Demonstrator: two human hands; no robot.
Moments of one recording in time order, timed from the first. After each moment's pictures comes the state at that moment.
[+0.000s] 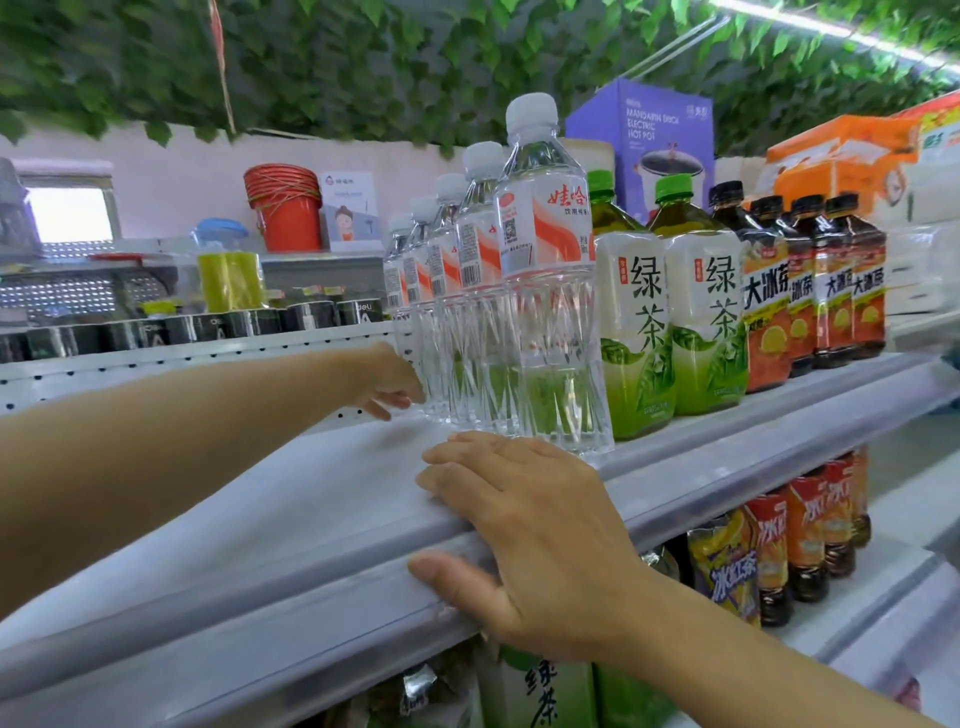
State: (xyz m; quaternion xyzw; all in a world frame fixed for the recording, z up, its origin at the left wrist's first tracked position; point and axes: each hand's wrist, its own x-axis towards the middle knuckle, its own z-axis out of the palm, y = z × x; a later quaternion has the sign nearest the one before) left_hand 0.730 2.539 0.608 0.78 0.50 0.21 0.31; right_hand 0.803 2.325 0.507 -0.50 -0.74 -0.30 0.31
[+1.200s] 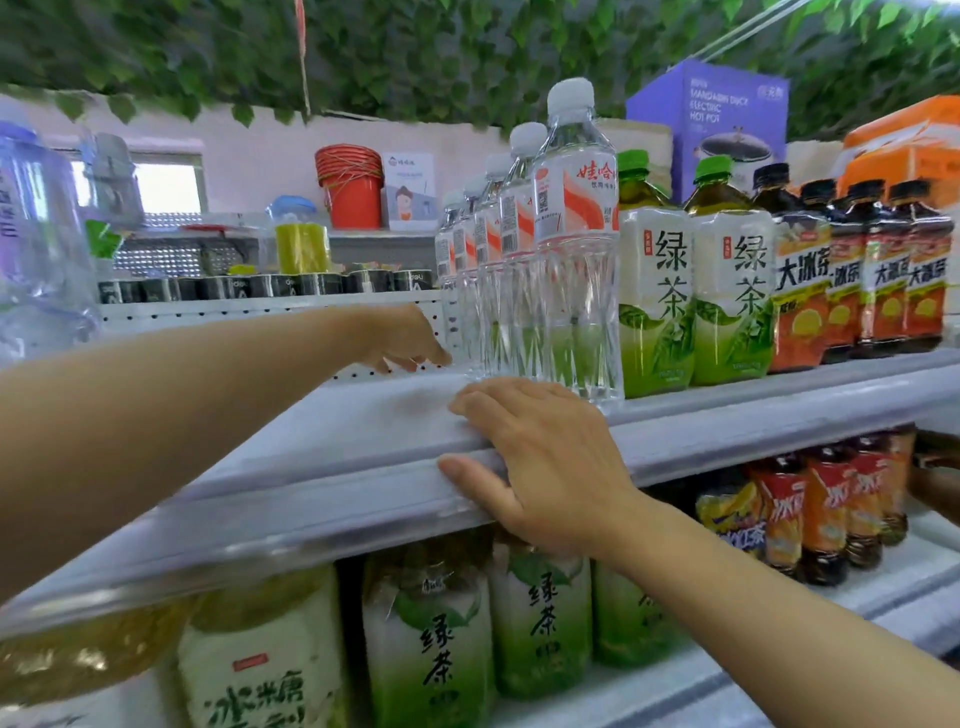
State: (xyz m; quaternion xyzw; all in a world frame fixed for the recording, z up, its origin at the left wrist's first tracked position) left_hand 0.687 2.462 0.610 0.80 0.54 0.20 0.20; right_hand 0.802 2.321 0.506 -0.51 -0.75 -0.29 0.30
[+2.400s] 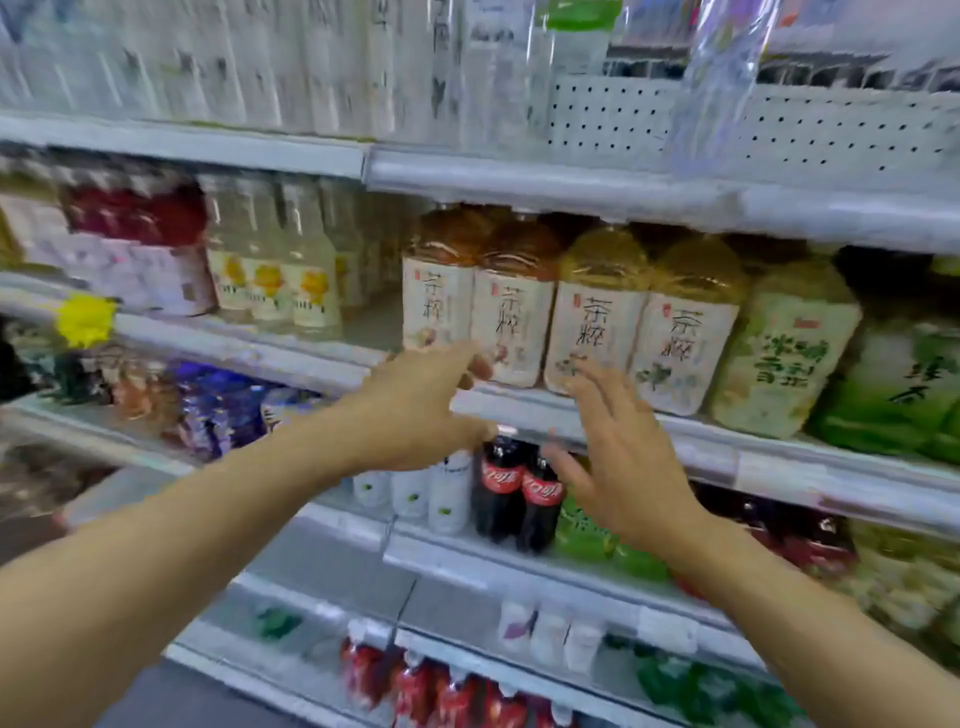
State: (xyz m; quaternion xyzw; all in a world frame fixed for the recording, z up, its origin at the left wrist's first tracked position) left_hand 0.273 2.136 0.397 0.73 0.65 0.20 0.12; right_hand 0.467 2.191 0.334 -0.43 -0.86 -0.07 0.26
